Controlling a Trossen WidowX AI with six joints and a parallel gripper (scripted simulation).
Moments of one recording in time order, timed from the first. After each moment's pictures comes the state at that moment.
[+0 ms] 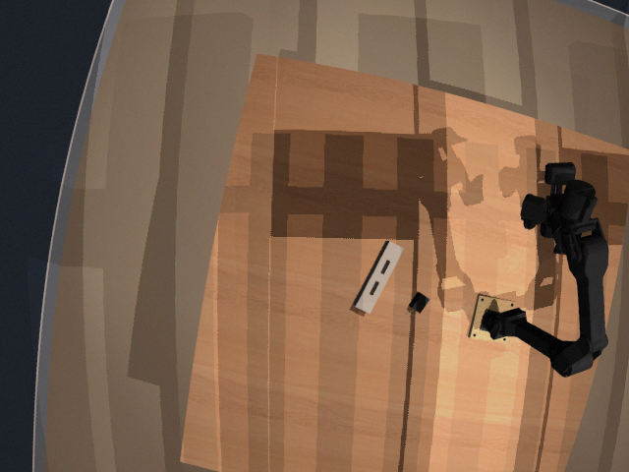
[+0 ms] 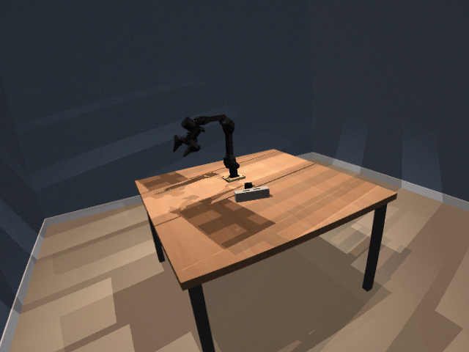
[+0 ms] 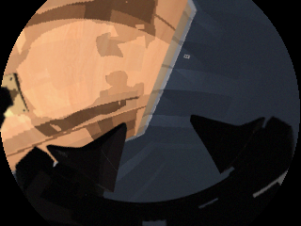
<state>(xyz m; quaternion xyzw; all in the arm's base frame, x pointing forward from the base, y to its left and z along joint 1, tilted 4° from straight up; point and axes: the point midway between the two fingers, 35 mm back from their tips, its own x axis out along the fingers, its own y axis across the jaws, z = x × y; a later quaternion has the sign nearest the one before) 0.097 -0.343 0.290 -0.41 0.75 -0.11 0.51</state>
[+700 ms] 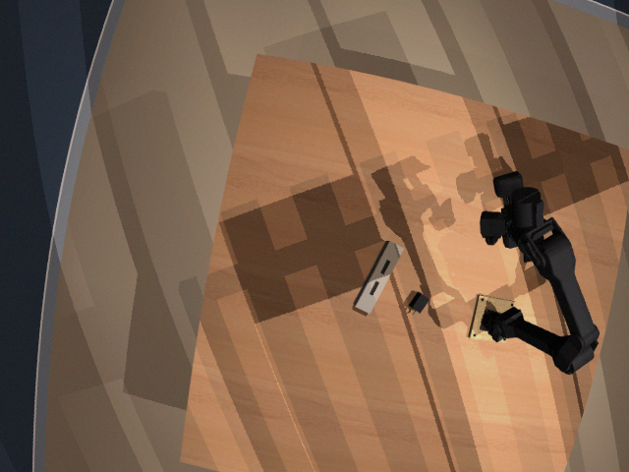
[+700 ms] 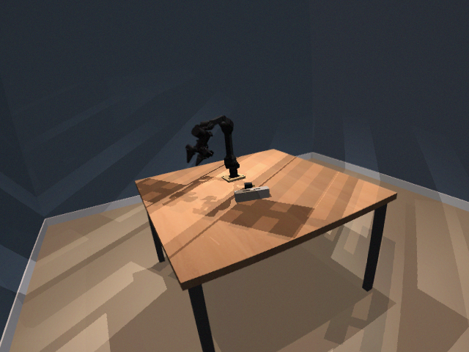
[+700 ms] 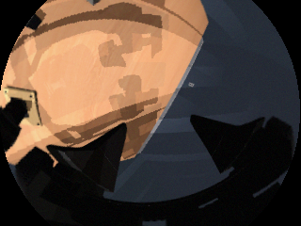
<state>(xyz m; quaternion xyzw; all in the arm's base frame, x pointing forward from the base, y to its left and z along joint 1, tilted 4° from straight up) 0.186 -0.293 0.235 -0.44 0.70 0.00 0.57</state>
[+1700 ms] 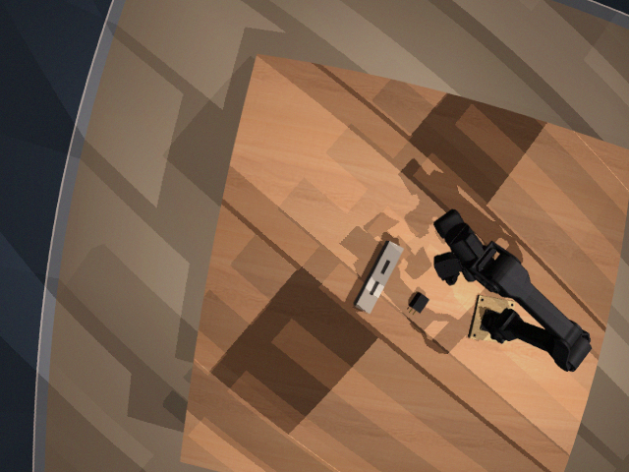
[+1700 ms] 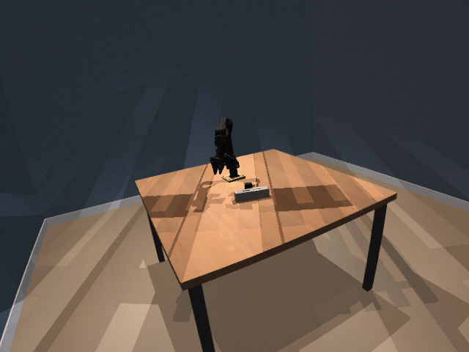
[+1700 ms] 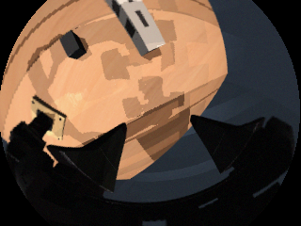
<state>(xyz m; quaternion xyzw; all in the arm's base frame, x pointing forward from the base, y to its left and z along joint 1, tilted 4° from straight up) 0.263 -0.178 0.163 -0.45 0.64 0.18 0.60</state>
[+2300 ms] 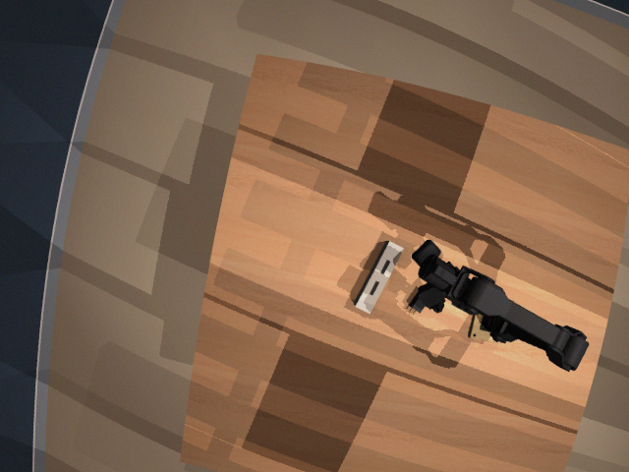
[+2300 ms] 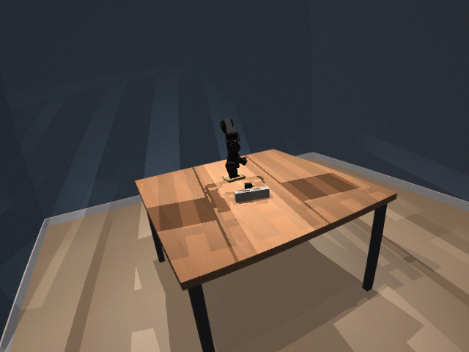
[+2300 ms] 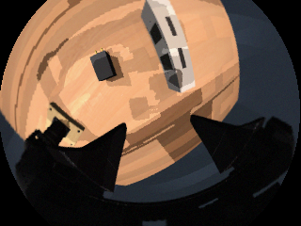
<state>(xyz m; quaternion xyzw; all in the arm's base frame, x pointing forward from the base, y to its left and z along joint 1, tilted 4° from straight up) 0.273 -0.099 0.126 -0.45 0.62 0.27 0.59</state>
